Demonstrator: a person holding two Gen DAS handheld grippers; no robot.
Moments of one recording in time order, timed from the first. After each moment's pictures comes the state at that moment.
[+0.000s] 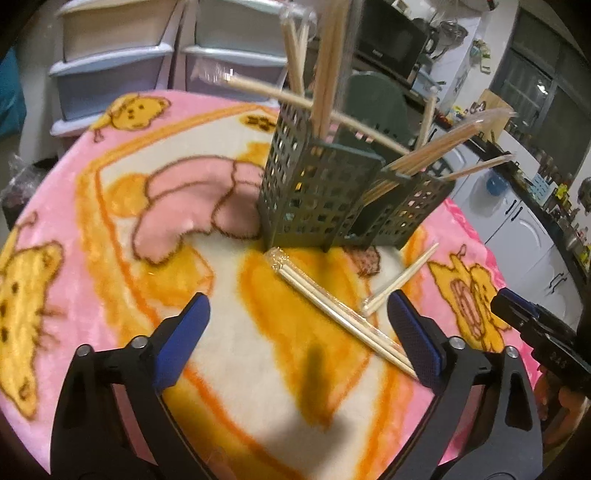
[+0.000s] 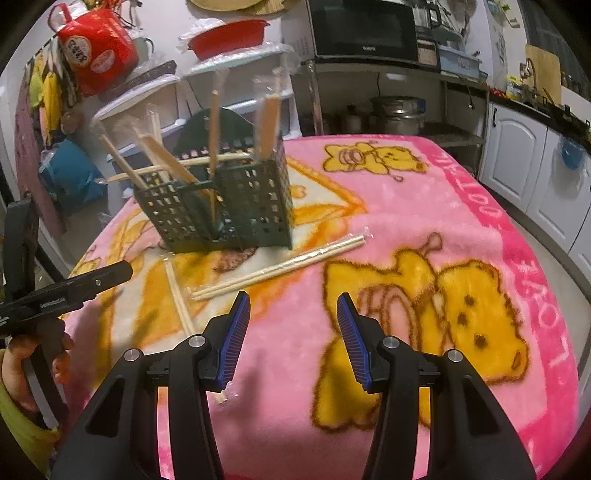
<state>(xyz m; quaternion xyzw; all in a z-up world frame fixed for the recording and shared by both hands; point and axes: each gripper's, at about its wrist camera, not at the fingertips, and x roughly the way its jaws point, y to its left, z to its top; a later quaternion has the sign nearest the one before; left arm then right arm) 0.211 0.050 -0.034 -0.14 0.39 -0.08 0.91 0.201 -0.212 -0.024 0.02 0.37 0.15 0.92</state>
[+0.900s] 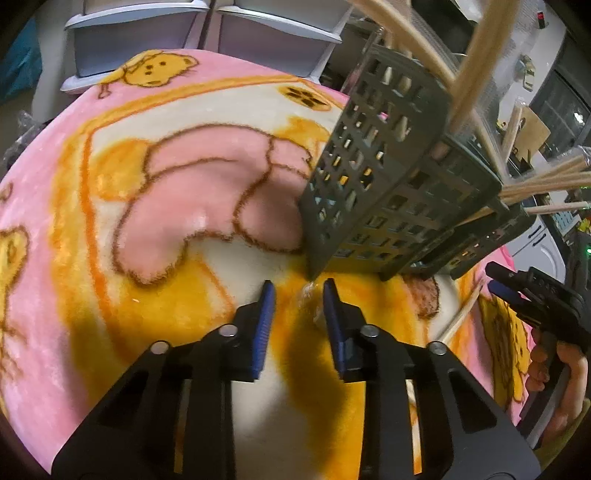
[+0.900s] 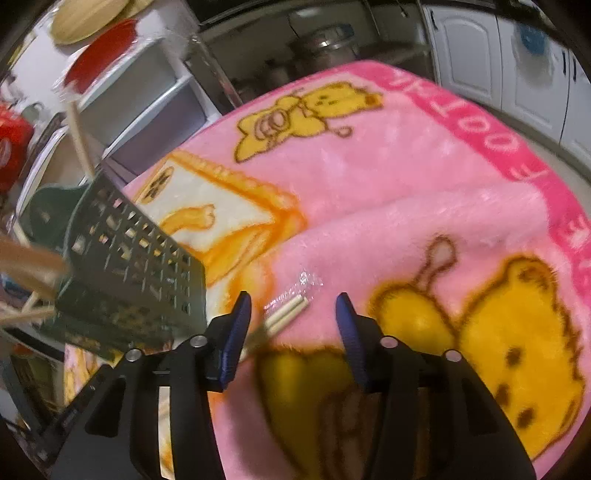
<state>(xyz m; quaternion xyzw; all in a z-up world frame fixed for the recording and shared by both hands) 0.267 0.067 -0.068 -0.18 0.43 -0.03 0.88 0.343 -0.253 -0.073 0.19 0.47 0.07 0.86</state>
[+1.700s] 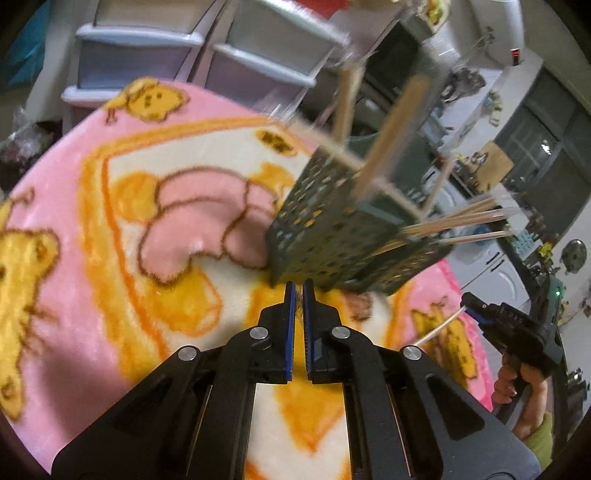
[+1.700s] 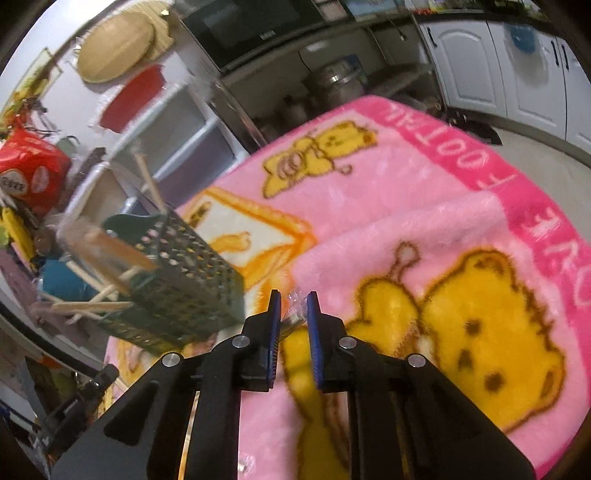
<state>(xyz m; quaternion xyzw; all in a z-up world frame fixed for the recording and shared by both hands) 0.217 0.076 -0.016 -0.23 0.35 -0.09 0.90 0.279 -0.284 -0.024 0.23 0.38 0.11 0.89</state>
